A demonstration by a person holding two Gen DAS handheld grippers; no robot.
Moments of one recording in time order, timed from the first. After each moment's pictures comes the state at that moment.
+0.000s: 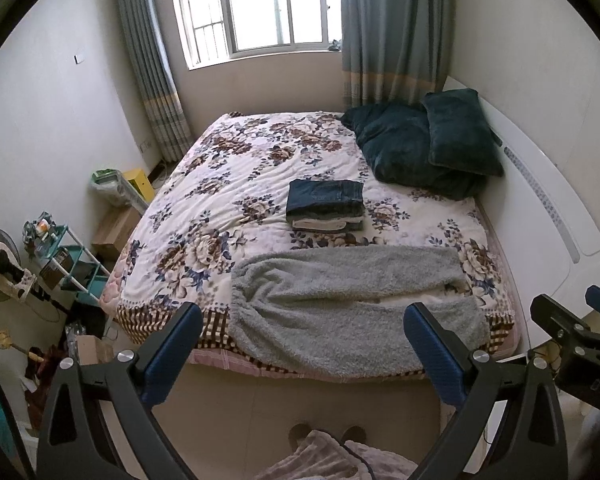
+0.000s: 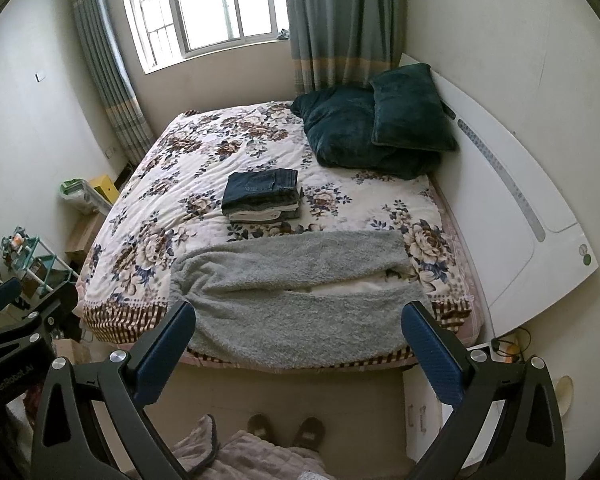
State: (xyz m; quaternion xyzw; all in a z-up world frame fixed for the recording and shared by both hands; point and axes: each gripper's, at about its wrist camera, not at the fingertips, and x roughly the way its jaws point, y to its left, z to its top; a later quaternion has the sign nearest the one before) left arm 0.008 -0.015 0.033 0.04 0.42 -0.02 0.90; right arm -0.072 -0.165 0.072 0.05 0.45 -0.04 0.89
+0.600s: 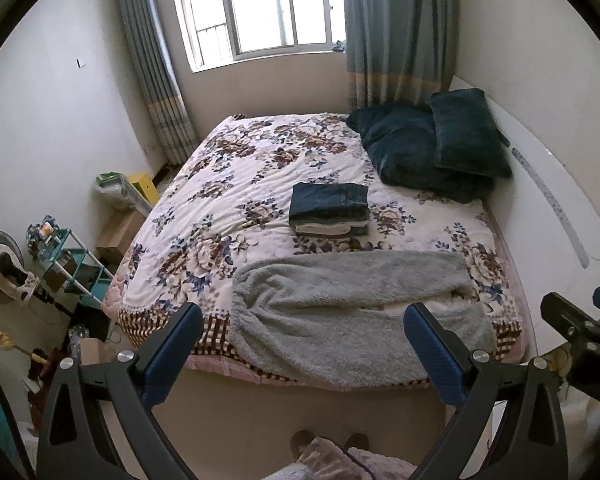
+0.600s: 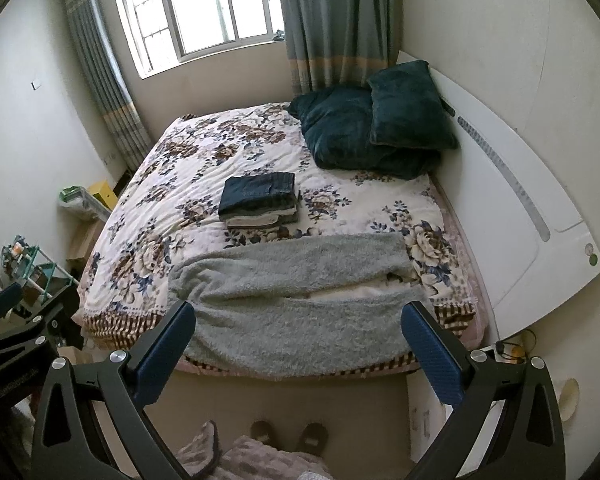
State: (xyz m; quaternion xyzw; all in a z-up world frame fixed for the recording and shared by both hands) left arm 0.031 -0.035 0.017 0.04 0.42 0.00 0.91; right arm -0.059 -0.157 0.078 0.05 0.45 -0.05 0.89
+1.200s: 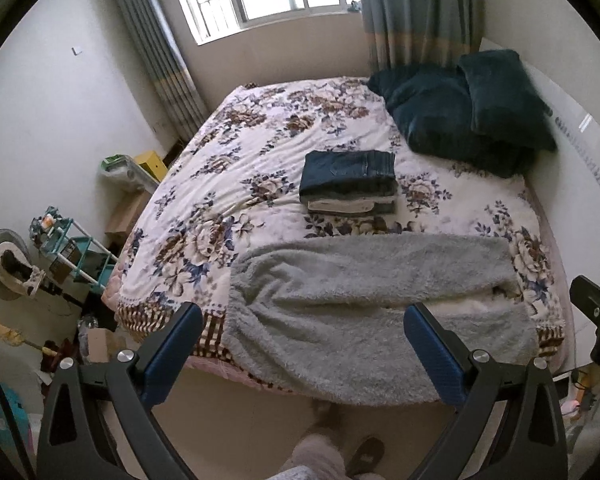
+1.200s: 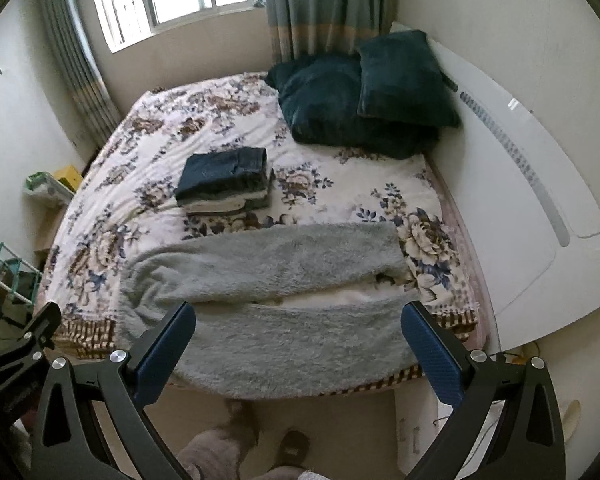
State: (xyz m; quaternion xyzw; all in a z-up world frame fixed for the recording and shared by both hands) left arm 0.135 -0.070 -0.109 0.08 0.46 0.05 0.88; right arm 0.097 -0.206 -0.068 0.04 0.49 -0.08 0.86
